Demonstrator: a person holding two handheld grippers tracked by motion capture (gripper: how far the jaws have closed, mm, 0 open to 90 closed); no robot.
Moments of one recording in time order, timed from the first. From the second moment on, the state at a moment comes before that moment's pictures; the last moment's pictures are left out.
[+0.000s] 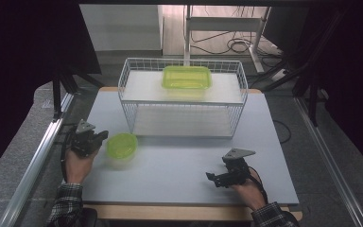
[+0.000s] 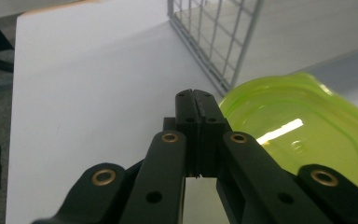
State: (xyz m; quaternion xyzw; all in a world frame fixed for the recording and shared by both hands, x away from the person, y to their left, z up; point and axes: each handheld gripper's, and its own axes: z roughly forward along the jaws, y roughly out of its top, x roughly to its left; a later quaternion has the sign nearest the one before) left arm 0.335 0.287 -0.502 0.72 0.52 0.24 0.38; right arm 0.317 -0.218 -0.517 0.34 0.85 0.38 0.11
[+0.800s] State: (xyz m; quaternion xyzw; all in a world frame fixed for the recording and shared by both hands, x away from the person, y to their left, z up) left arm 0.330 0.259 -0.514 0.74 0.51 0.21 0.38; right arm 0.317 -0.218 -0.518 0.34 0.85 0.38 0.11
